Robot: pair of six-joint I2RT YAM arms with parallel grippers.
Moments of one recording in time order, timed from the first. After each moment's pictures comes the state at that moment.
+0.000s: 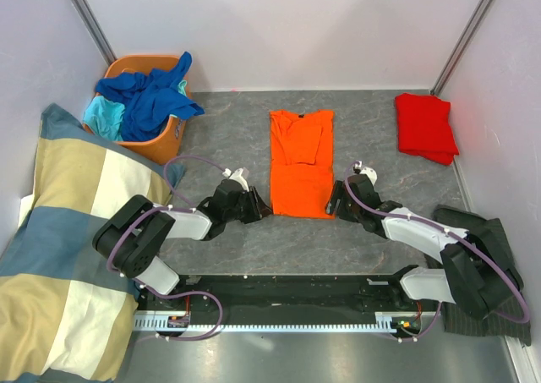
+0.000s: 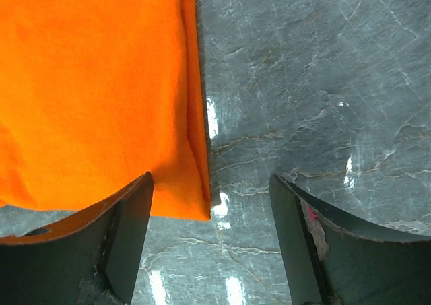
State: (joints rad) left arm -0.62 1.56 0.45 0.50 0.19 -0.83; right arm 0.51 1.27 0.51 -0.09 0.17 0.71
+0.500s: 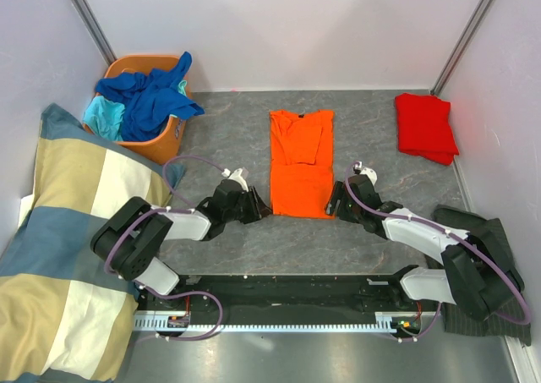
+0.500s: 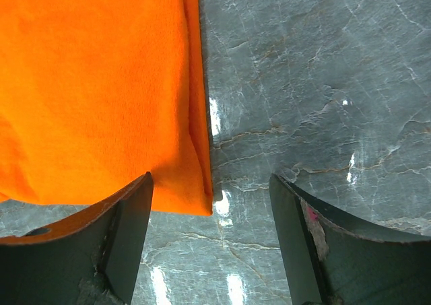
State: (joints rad) left arm -0.62 1.55 0.45 0.48 0.18 -0.83; right arm 0.51 1.26 0.50 -0.09 0.15 0.71
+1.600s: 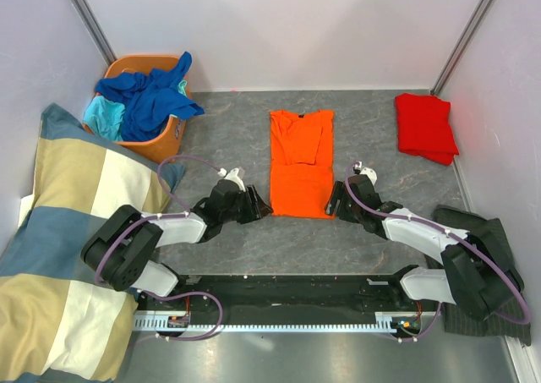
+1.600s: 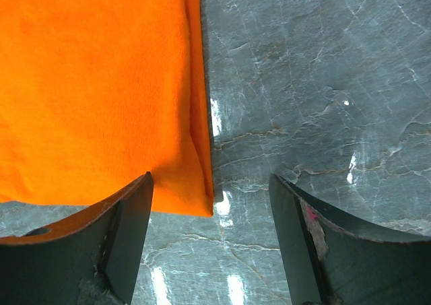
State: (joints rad) left arm -0.62 1.45 0.44 0.39 0.14 -0.82; right arm 0.51 1.26 0.50 -0.09 0.15 0.71
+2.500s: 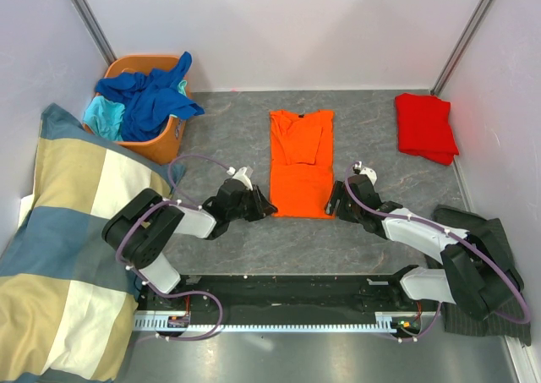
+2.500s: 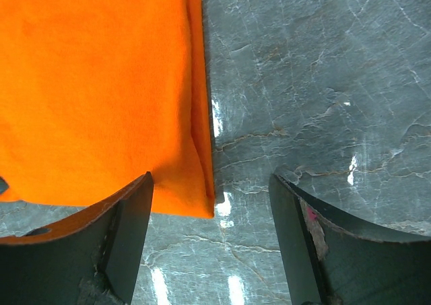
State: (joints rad) left arm -0.64 1.63 0.47 0.60 0.19 -0.82; right arm 0.51 1.27 0.50 -0.08 0.15 0.71
